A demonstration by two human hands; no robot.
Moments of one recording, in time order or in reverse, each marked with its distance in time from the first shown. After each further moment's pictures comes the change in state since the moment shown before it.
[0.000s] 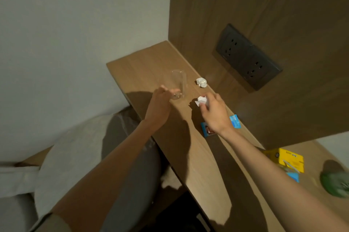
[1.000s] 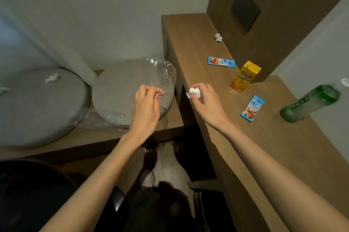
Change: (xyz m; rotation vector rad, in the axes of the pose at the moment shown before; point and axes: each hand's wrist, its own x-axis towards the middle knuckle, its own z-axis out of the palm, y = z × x) left_hand -0.427 0.251 -0.049 -0.019 0.443 -0.402; right_hand -0.364 0.062 -0.055 0.160 -0.204 -0.537
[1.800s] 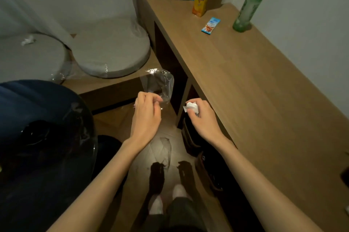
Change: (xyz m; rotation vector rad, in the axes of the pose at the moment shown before) left_hand -0.360 0.052 -0.020 -0.028 -0.198 0.016; right_hand -0.414 0.009 0.043 0.074 0.072 0.297
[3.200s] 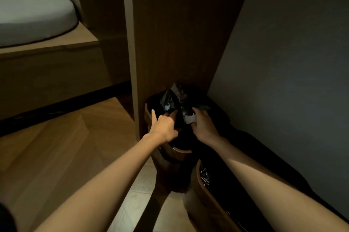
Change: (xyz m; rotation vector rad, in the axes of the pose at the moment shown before) left_hand 0.006 -0.263 0.537 0.387 -0.607 0.319; right_hand 0.109 0.505 0.215 -0.245 0.145 0.259
